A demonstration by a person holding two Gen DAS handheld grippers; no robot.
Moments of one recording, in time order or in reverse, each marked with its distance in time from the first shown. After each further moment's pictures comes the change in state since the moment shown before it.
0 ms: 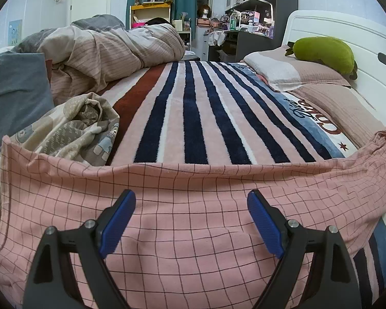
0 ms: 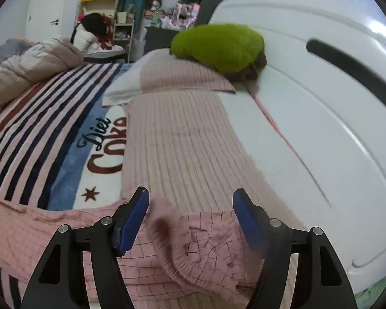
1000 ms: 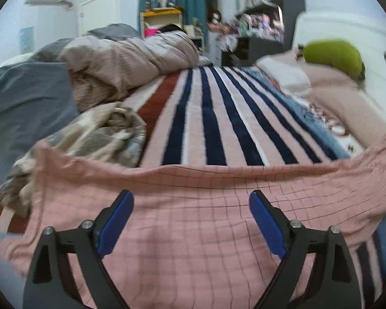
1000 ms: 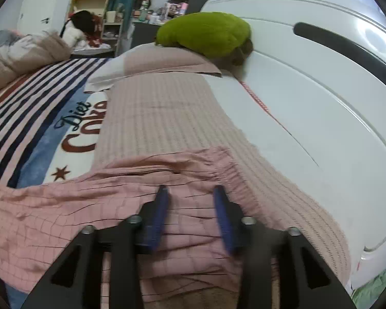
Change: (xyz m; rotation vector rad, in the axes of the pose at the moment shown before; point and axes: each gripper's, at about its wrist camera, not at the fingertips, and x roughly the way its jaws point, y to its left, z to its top) left arm -0.045 0.017 -0.003 -0.034 -0.043 0.082; right arm 0.041 -0.012 -0.058 0.022 -0.008 -0.053
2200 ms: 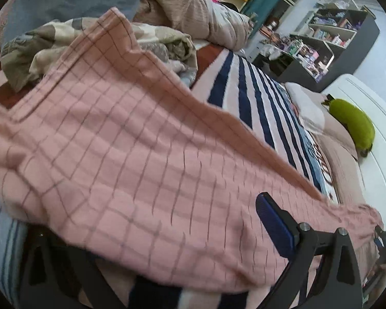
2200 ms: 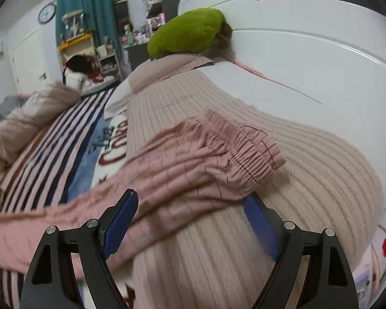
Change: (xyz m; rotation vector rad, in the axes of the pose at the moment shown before) left arm 0.021 0.071 -0.050 -0.484 0.158 -0.124; right arm -0.041 -0.032 -0.048 0.345 -0.021 0.194
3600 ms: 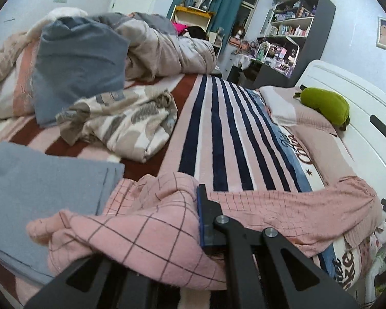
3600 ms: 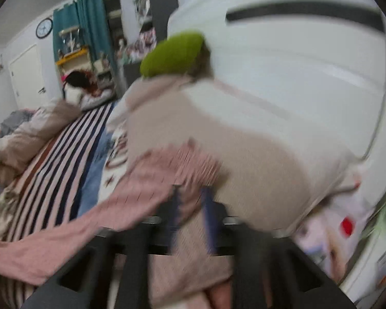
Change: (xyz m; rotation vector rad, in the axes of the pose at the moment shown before) left arm -0.146 -0.017 -0.029 0.233 -0.121 -0.012; right arm -0.109 -0.041 -0.015 0.028 -0.013 0.028
